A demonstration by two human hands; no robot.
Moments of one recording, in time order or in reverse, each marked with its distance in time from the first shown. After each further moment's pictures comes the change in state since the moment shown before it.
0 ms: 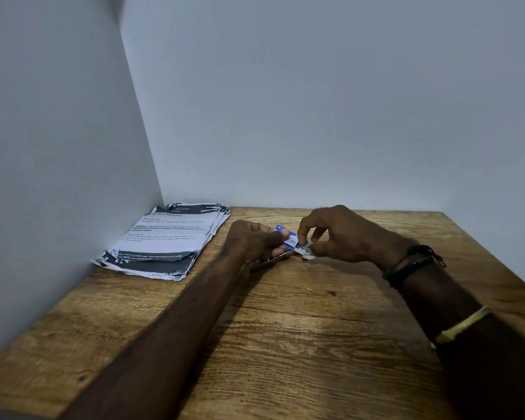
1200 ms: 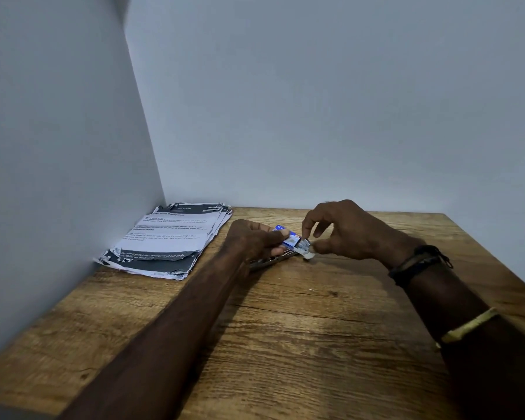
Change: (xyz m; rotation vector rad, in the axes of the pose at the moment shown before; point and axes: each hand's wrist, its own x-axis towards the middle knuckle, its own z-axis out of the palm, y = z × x) left_hand -0.006 0.006 -0.001 -0.018 -0.004 -0.023; right_hand -0.002 0.004 -0.005 0.060 0.084 -0.036
